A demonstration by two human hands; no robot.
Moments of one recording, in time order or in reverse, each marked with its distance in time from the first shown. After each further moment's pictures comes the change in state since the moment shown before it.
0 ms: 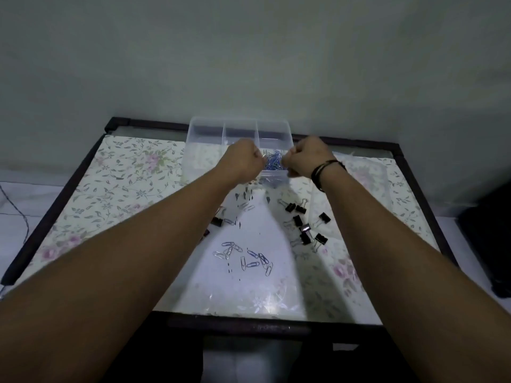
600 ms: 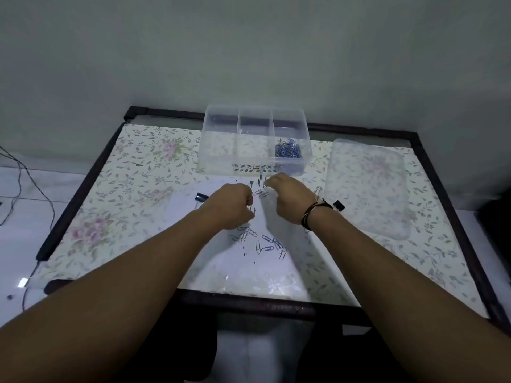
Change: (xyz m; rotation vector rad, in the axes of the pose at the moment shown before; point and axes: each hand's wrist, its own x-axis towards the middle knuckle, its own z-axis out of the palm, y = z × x) left_hand -0.089 -0.065 0.001 0.422 -0.265 0.021; right_hand -0.068 0.033 0.076 -0.560 -0.284 -0.402
